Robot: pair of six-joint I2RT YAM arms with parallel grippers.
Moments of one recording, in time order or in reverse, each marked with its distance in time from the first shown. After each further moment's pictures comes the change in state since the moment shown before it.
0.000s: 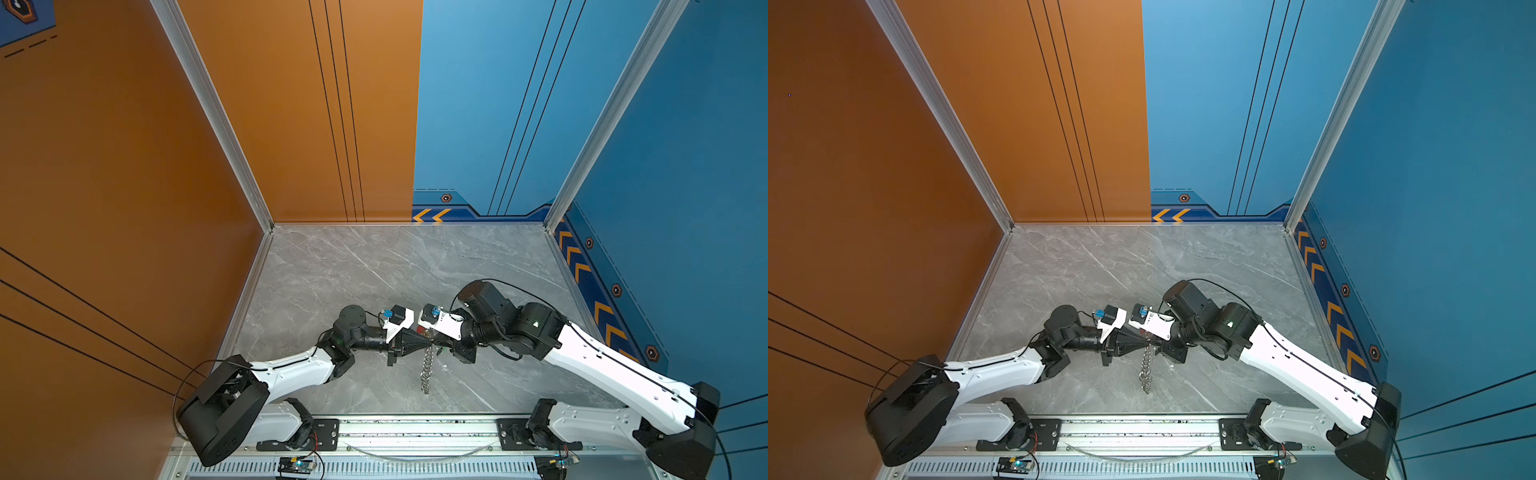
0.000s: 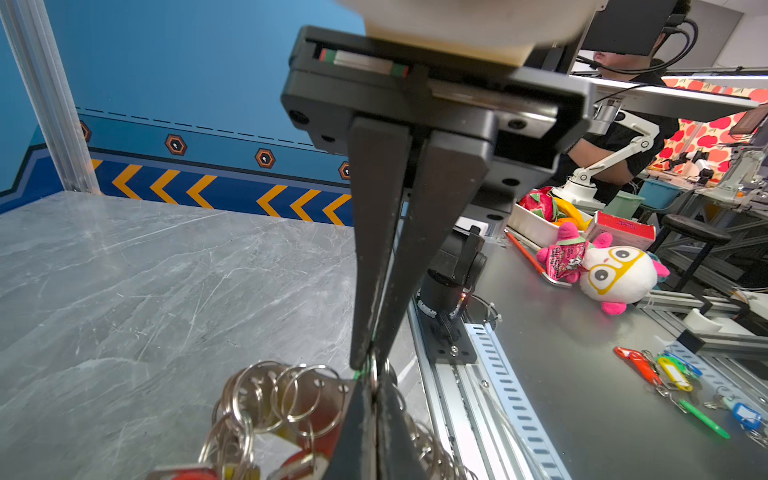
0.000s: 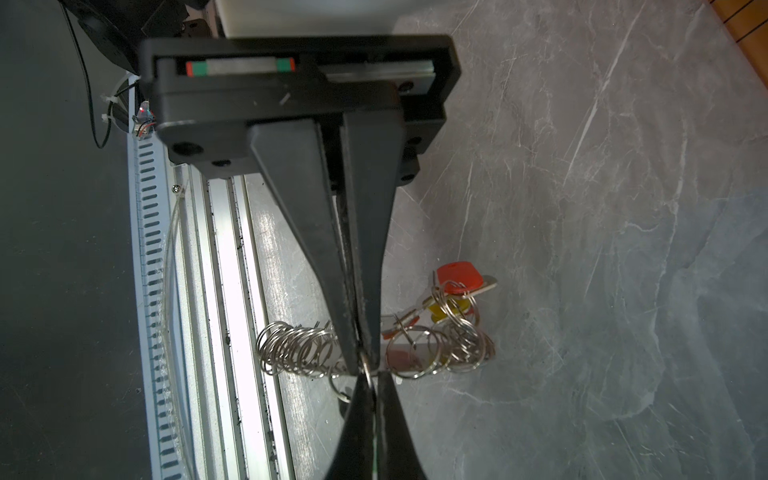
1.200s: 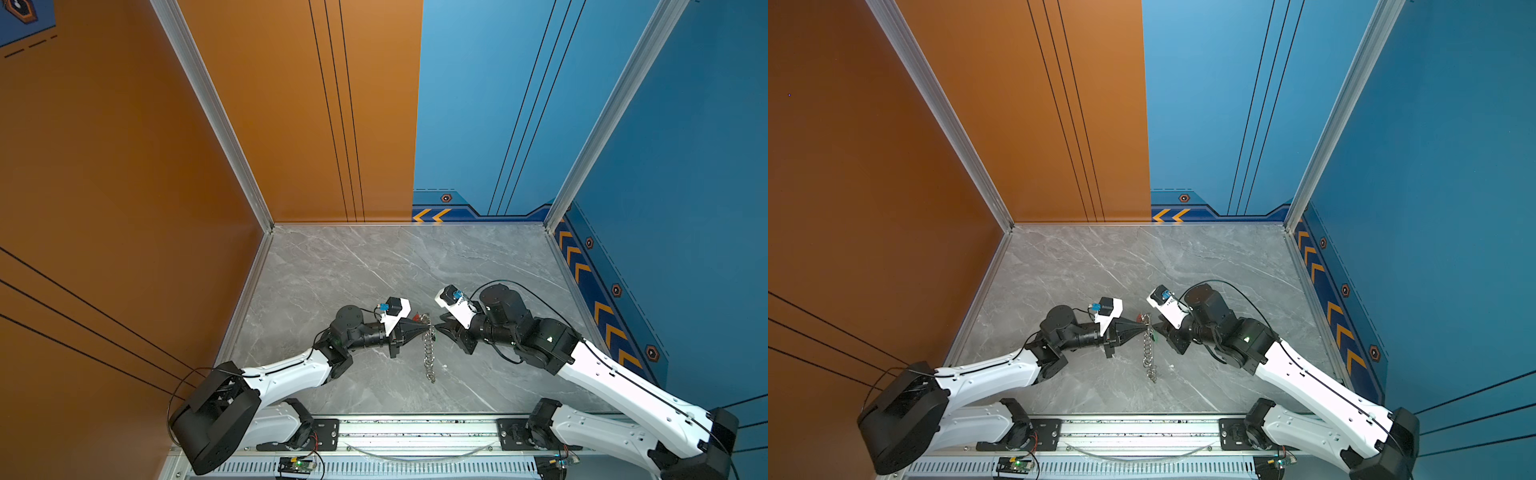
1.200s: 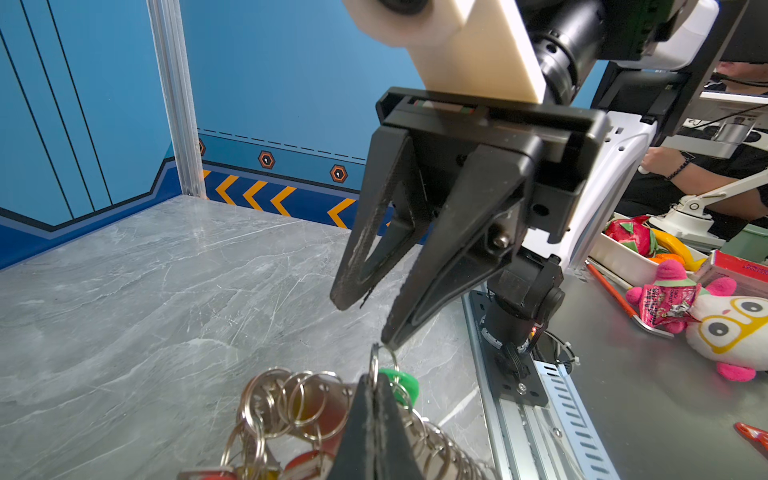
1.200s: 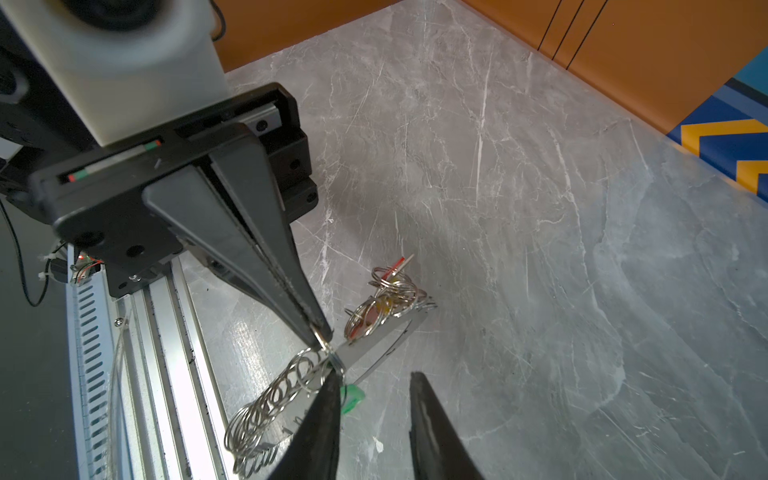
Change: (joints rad) left arm -0.001 -0.051 0.000 -0.027 -0.215 0.003; right arm -0.090 -0.155 -0.215 0.329 0.086 0.241
